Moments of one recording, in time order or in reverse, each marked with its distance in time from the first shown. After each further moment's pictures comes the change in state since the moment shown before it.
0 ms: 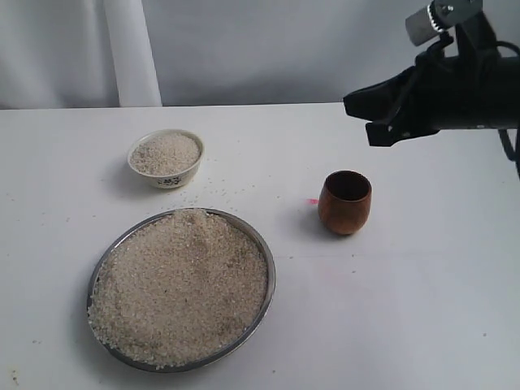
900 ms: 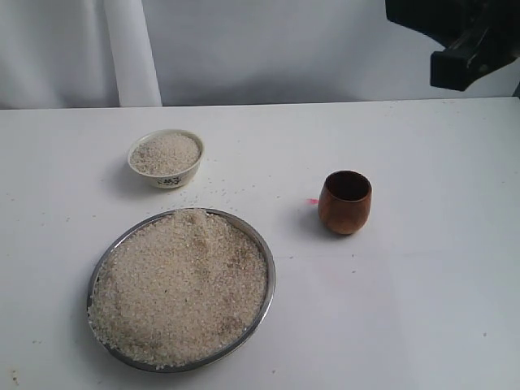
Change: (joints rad) left arm 0.000 0.000 0.000 0.000 0.000 0.000; right arm 0.000 -0.333 0.000 -0.024 0.005 0.018
